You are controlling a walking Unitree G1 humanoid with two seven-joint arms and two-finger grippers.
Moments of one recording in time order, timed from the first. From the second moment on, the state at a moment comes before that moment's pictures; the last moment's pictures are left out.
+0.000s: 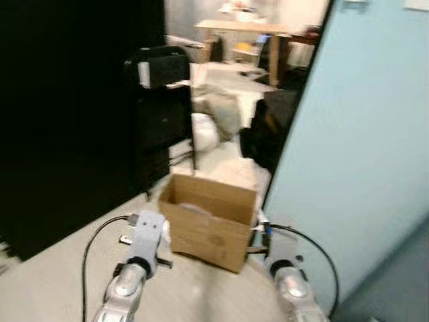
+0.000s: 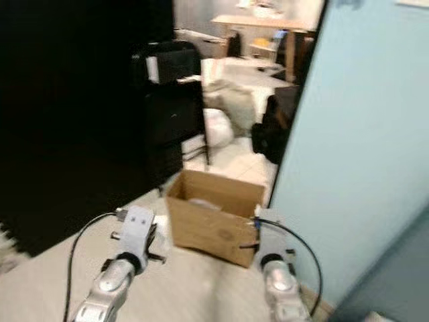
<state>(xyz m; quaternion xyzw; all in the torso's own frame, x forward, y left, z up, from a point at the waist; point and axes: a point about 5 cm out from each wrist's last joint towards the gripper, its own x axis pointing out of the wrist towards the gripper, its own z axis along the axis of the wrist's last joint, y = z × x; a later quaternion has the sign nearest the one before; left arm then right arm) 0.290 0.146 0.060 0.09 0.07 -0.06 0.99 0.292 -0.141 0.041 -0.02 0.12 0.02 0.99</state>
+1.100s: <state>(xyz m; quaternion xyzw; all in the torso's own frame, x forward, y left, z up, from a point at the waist) 0.291 0.145 0.067 0.08 0.04 -0.04 1.00 0.289 -0.127 0.033 -0.02 0.14 0.10 0.98</state>
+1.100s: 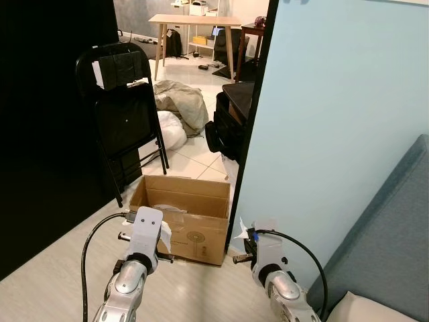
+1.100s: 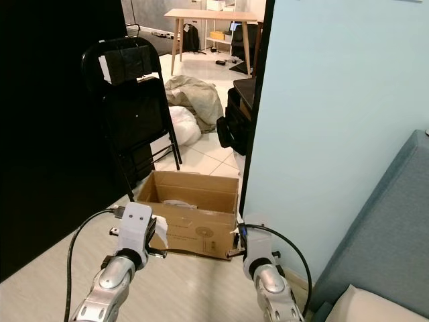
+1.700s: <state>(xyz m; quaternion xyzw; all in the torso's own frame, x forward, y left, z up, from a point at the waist) 0.290 0.145 0.074 0.08 0.02 -0.05 1.00 0.294 -0.128 0.036 -0.02 0.14 0.10 0.98</state>
